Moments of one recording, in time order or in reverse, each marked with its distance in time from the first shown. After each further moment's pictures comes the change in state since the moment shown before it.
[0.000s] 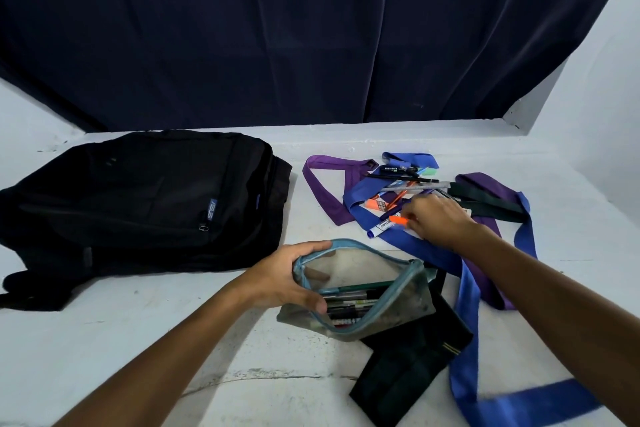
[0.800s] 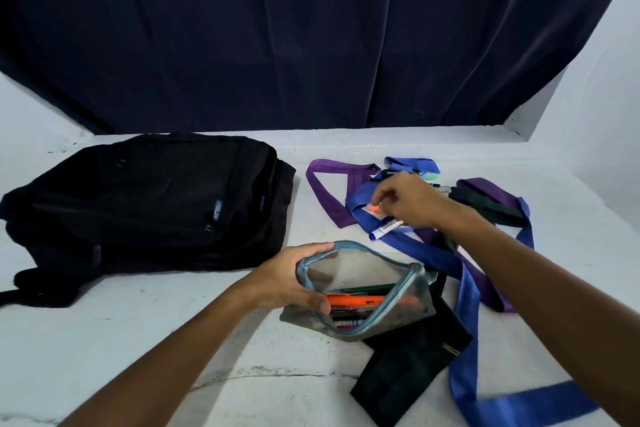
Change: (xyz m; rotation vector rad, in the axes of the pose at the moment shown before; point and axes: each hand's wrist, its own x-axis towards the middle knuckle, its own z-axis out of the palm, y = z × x) left_hand -0.004 0.001 0.003 0.026 0.016 -0.001; right_hand -0.001 -0.049 -0.055 0.575 0.027 -0.060
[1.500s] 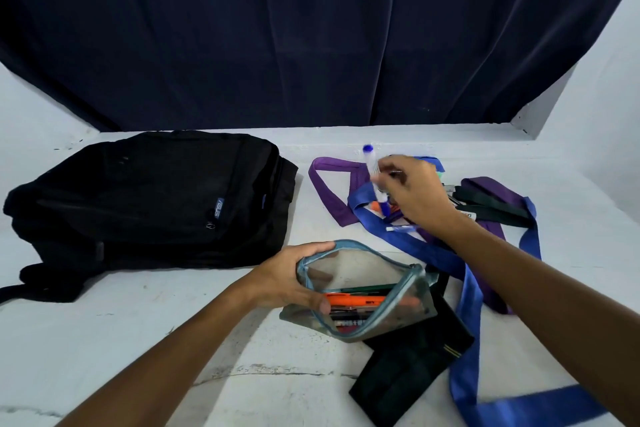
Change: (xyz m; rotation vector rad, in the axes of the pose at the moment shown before) left_hand -0.001 0.001 0.002 -0.040 0.002 0.012; right_hand -0.007 -0.008 0.005 0.244 0.399 -0.140
